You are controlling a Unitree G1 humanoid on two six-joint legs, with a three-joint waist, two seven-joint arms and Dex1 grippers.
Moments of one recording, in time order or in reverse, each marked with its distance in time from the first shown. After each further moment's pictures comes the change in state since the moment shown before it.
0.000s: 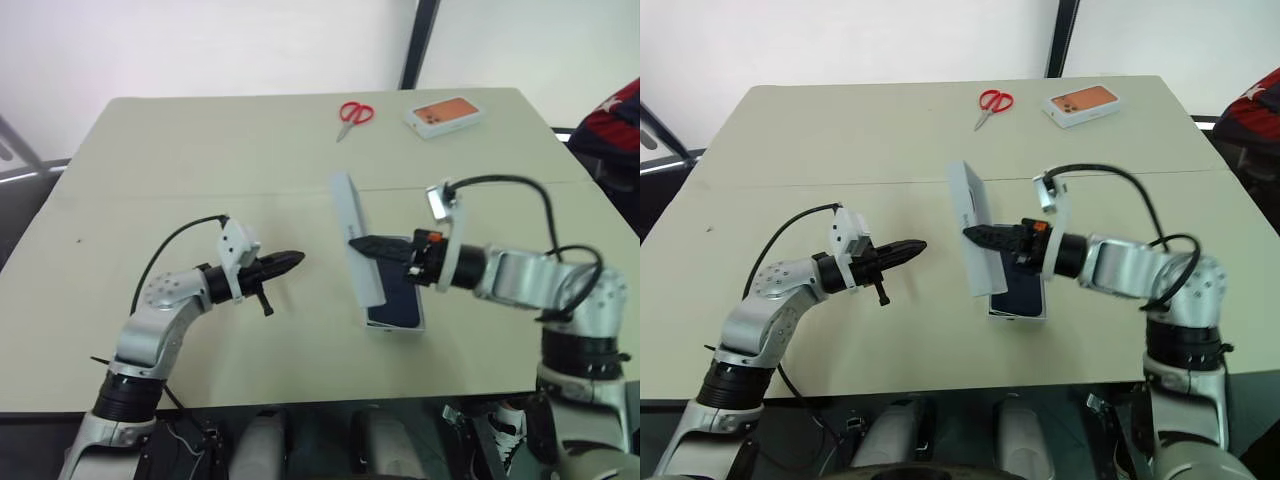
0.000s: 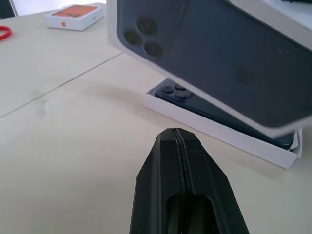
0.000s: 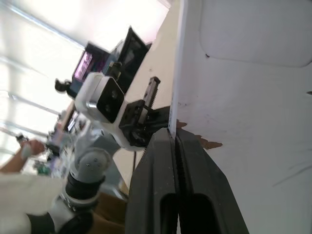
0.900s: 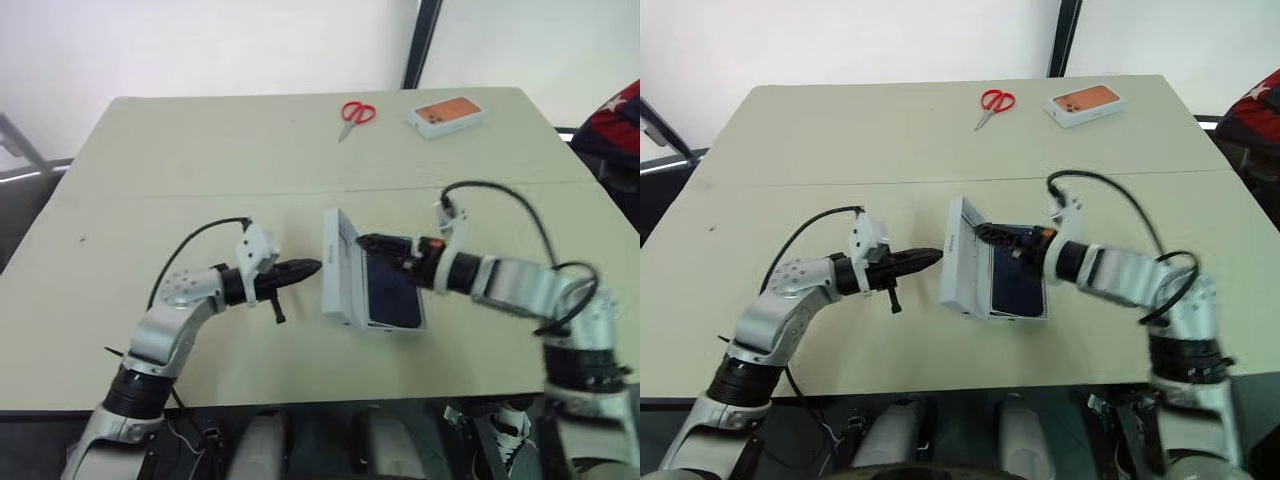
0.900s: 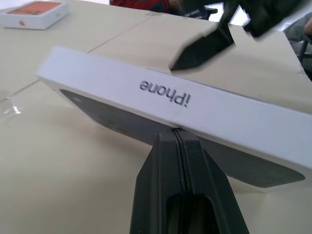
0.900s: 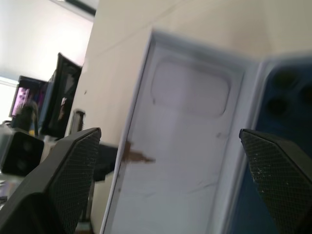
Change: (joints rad) left arm -0.028 -0.070 -0.136 0.008 0.059 -0.003 0.001; right arm -0.083 -0.283 -0.015 0.153 0.018 -0.007 -0.127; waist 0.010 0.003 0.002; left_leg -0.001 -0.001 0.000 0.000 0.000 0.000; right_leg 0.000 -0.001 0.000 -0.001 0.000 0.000
